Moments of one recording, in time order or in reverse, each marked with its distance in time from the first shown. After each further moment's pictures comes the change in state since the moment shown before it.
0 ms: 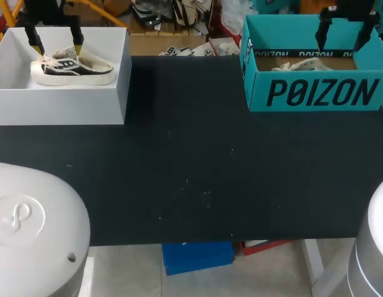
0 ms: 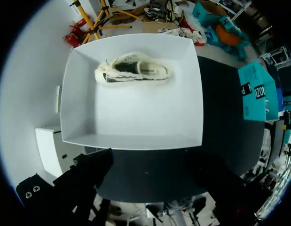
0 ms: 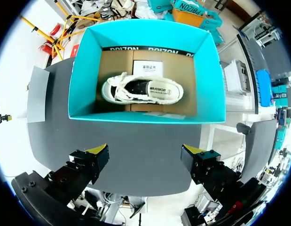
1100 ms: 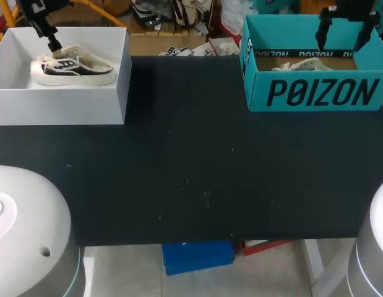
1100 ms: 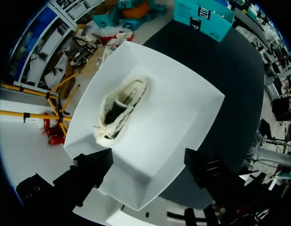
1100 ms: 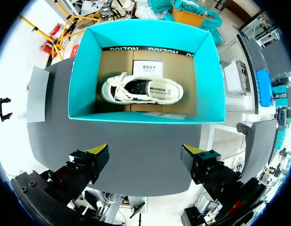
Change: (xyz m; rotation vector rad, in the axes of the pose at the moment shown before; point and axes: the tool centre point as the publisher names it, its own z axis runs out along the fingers) left arm -0.055 -0.064 0.018 0.136 -0.094 0.993; right arm 0.000 0.000 0.000 0.000 0.000 0.000
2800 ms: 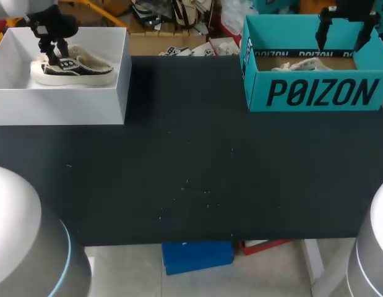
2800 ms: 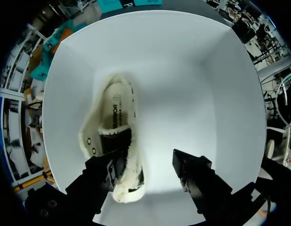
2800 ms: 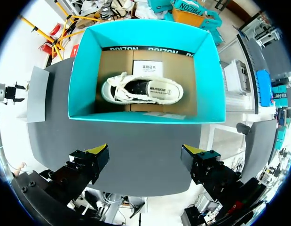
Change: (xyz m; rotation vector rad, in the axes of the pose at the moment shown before) left arm -0.057 -0.030 0.136 0.045 0.140 0.667; right arm 0.000 0.000 0.000 0.000 0.000 0.000
